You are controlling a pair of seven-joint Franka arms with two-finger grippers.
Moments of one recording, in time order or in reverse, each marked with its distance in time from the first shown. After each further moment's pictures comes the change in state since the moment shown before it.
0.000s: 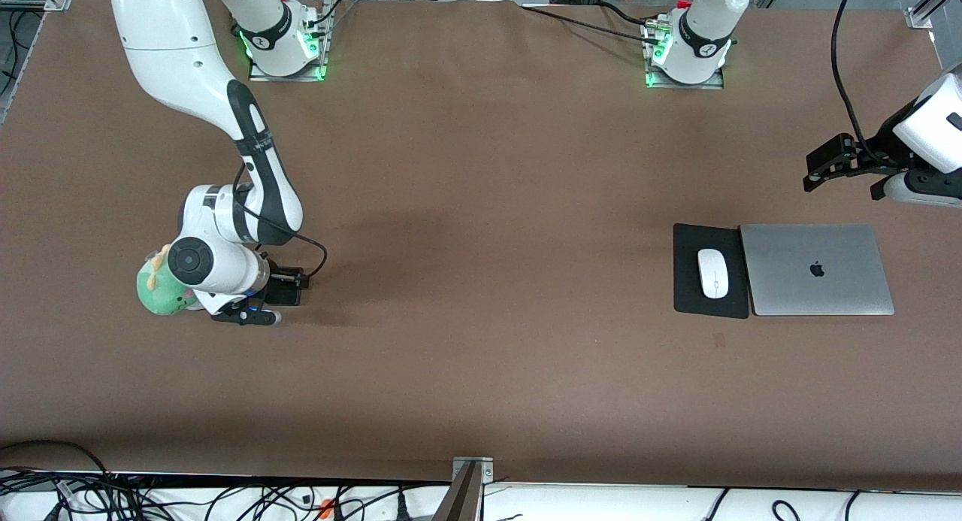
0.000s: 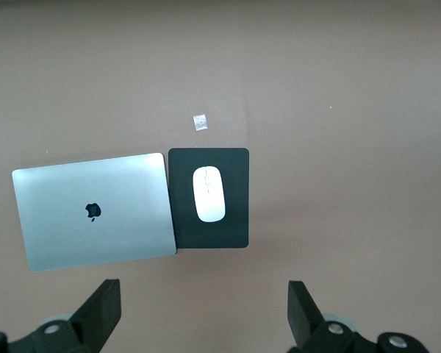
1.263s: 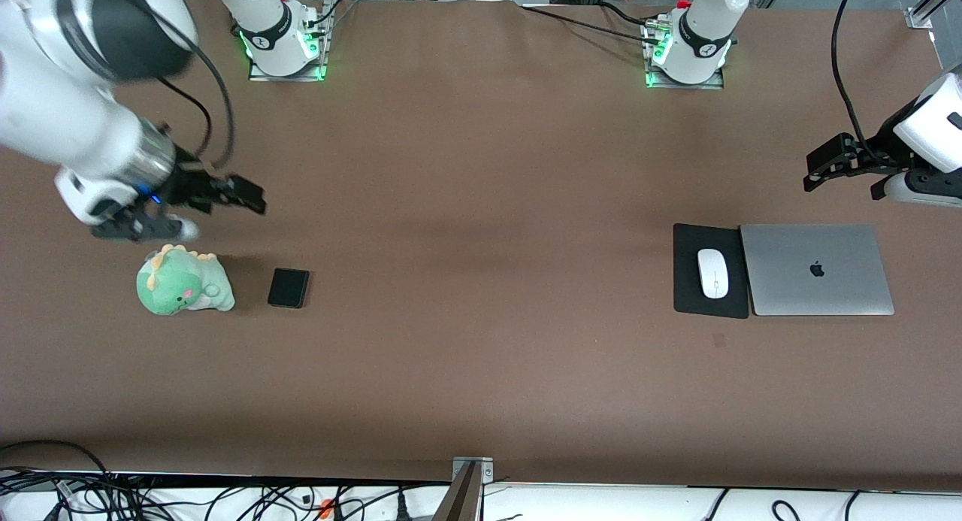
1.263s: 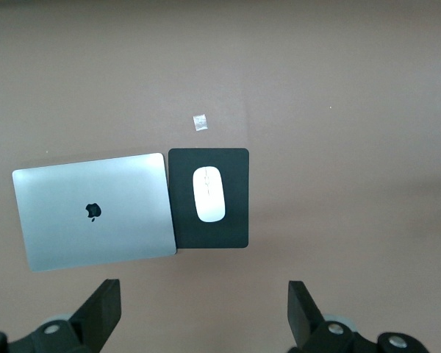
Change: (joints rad) left arm 0.000 0.000 0.000 0.002 0.000 -0.001 0.000; right arm 0.057 -0.628 -0.017 0.111 -0.046 -0.589 0.083
